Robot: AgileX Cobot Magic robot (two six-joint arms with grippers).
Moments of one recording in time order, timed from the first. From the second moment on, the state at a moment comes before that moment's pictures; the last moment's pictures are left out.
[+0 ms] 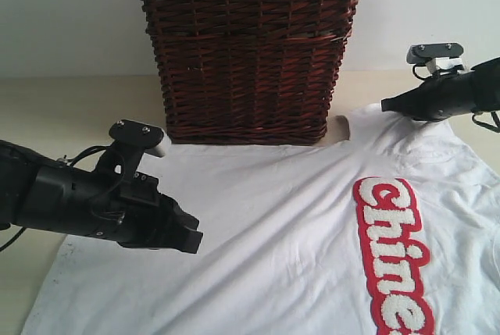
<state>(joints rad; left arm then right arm) -0.55 1.71 -0.69 -1.68 0.33 1.61 -0.09 2.37 -1.51 1.34 0.18 -1.43</state>
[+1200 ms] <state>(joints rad) -0.58 1.71 -1.09 -1.54 0.43 1.86 -0.08 1.78 -1.46 0.35 1.21 -1.25</state>
